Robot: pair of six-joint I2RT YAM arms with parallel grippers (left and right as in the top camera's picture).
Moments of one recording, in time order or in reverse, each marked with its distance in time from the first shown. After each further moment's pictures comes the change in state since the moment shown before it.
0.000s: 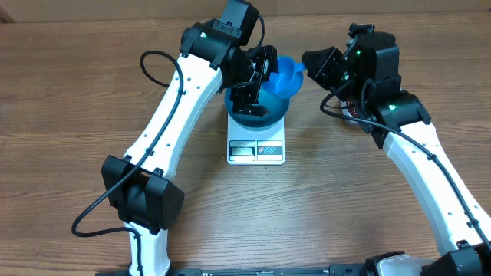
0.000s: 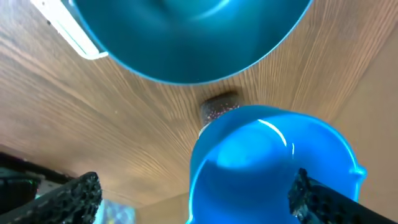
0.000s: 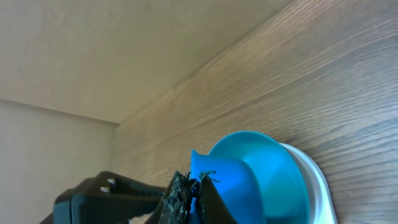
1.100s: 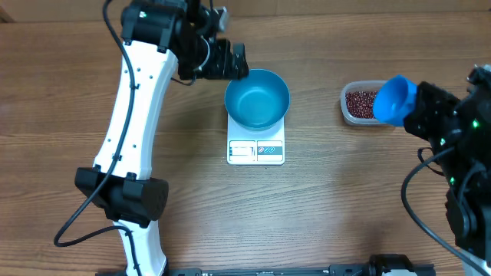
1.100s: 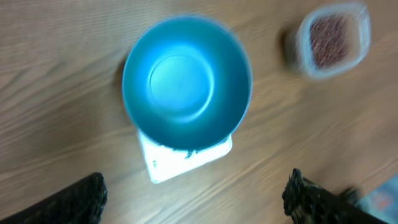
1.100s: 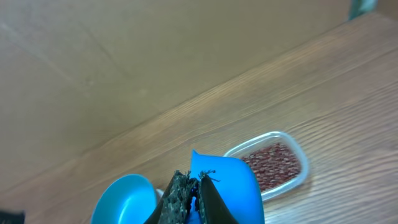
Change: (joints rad) left arm 0.160 0.000 0.234 -0.272 -0.074 1.683; right arm -0.242 -0.555 0.045 -0.507 0.349 -0.381
